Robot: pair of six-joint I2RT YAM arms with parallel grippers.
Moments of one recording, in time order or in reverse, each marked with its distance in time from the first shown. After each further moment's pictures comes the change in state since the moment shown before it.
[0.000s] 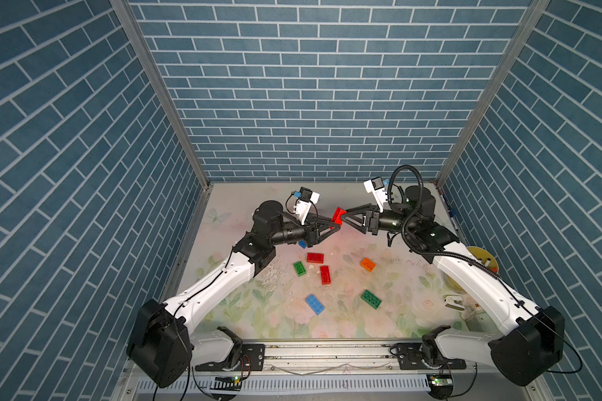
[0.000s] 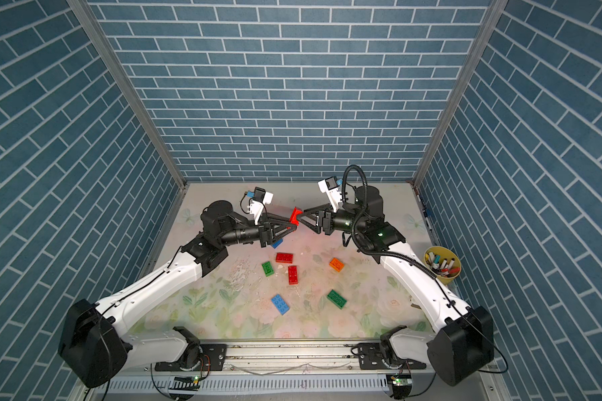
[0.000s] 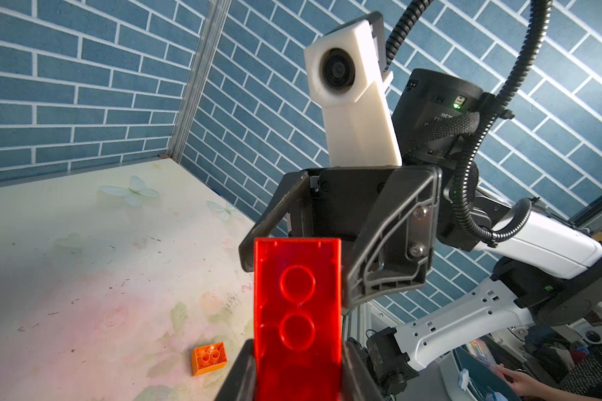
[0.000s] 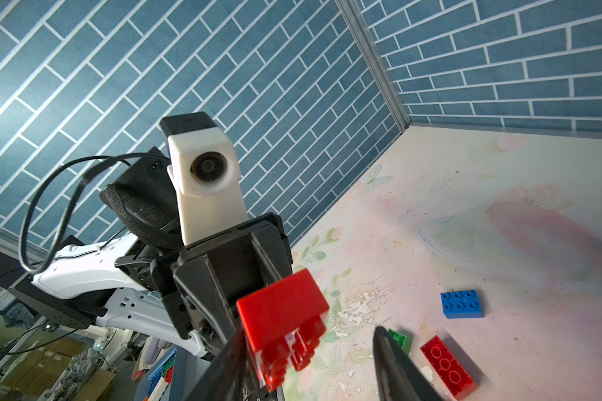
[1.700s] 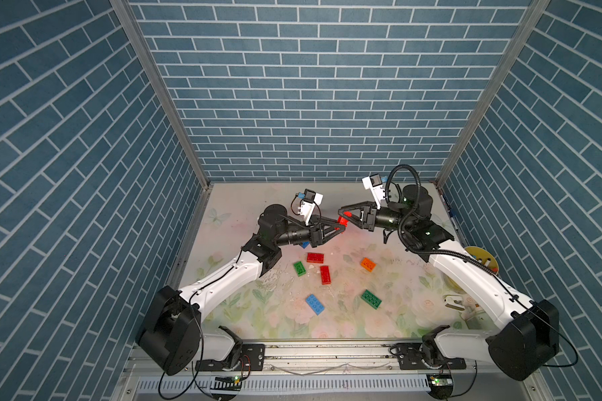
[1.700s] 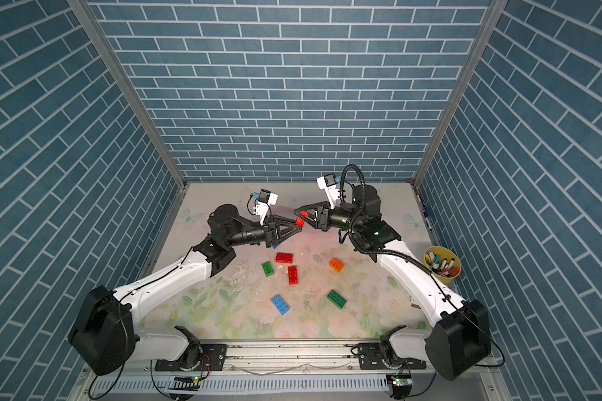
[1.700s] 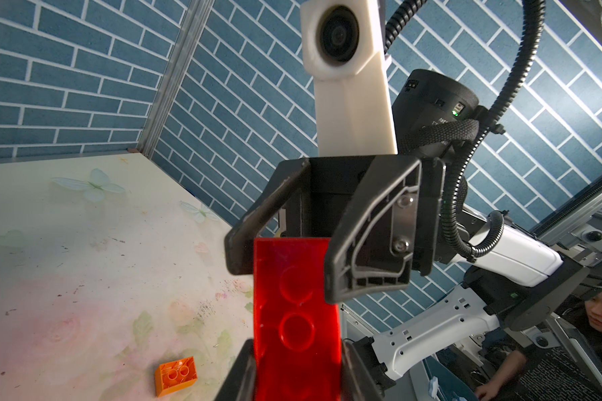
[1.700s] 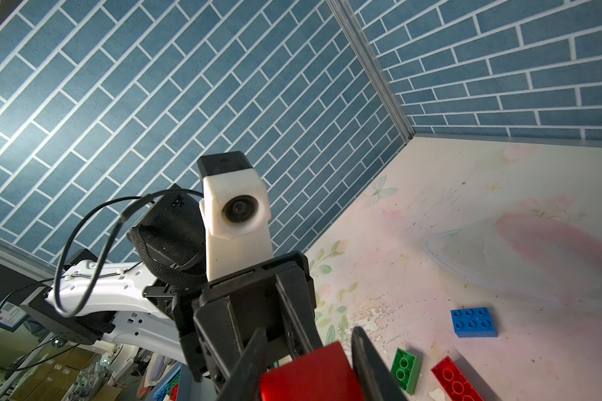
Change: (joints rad) left arm -0.020 0.078 -0.046 0.207 0.034 -0.137; right arm 0.013 0.032 0.000 0.093 0.023 0.075
